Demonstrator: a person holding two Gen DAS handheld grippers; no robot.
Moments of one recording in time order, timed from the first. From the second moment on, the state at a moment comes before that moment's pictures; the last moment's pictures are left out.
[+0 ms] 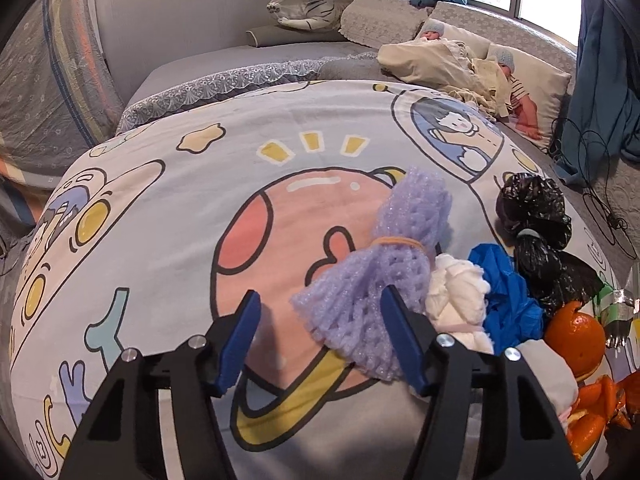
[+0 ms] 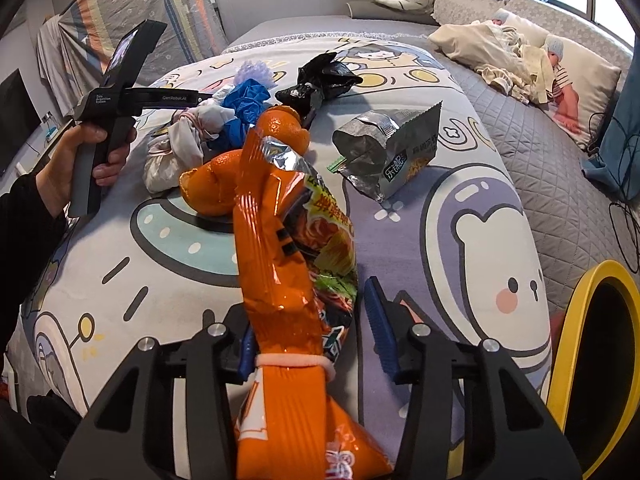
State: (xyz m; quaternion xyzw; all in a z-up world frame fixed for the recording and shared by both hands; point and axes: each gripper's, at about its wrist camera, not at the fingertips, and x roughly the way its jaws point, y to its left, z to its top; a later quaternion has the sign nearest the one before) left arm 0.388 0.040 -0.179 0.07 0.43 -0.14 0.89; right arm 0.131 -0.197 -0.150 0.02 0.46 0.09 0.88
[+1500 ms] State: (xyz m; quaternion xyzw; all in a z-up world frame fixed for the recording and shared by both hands) left arm 0.306 0.114 -0.110 -0.04 0.36 -0.10 0.93; right arm 0.088 -0.221 -0.087 0.07 0.36 0.06 0.93
